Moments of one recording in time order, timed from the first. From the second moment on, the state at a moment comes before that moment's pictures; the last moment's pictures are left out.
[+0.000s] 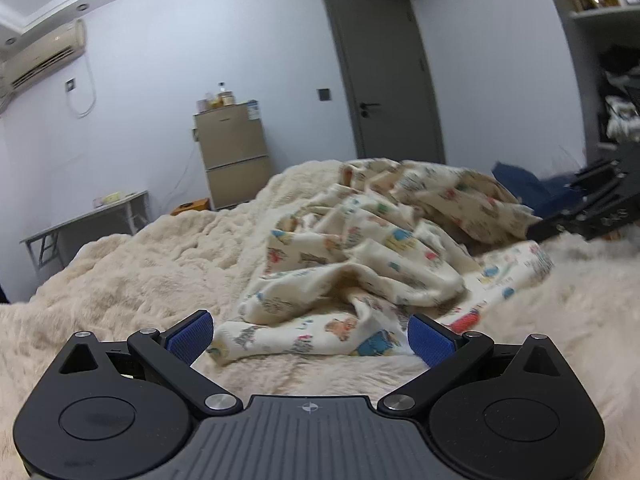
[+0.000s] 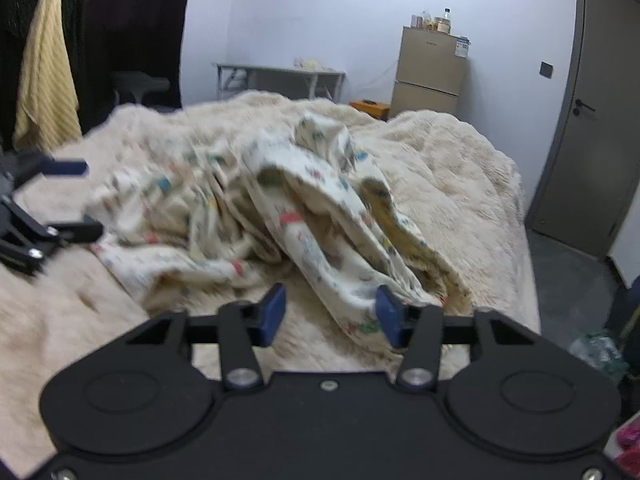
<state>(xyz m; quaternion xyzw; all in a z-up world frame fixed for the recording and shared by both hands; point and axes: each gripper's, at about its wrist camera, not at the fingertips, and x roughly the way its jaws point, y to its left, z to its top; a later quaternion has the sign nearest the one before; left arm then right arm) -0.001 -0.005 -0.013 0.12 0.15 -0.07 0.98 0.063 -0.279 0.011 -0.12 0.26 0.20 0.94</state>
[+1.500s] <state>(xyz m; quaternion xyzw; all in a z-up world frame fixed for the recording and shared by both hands) 0.039 0.086 0.023 0.10 0.09 -0.07 0.99 0.067 -0.297 0.014 -0.15 0.23 0.11 0.95</state>
